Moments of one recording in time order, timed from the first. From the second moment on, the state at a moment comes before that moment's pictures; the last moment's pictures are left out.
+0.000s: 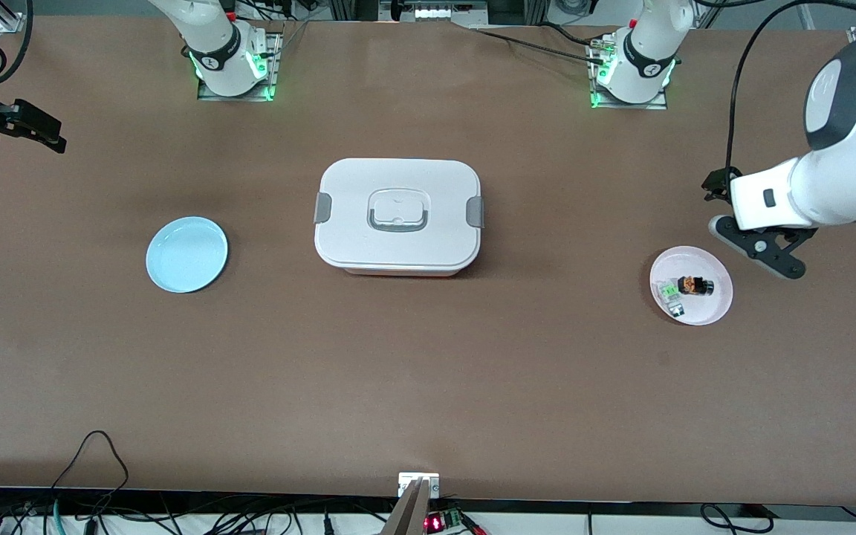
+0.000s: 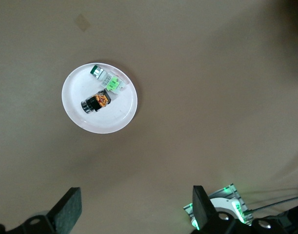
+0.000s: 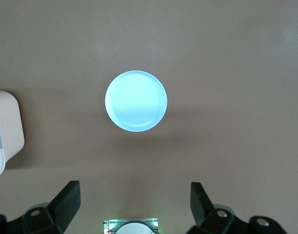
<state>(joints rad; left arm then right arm) 0.10 0.20 -0.23 -1.51 0.12 1.43 0.41 0.01 -0.09 -0.04 -1.68 -0.06 1.50 0.00</state>
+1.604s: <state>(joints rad) -0.04 -0.02 -0.04 -1.76 0.02 1.71 -0.01 0.01 -0.09 -0.05 -1.68 -0.06 1.50 0.00</state>
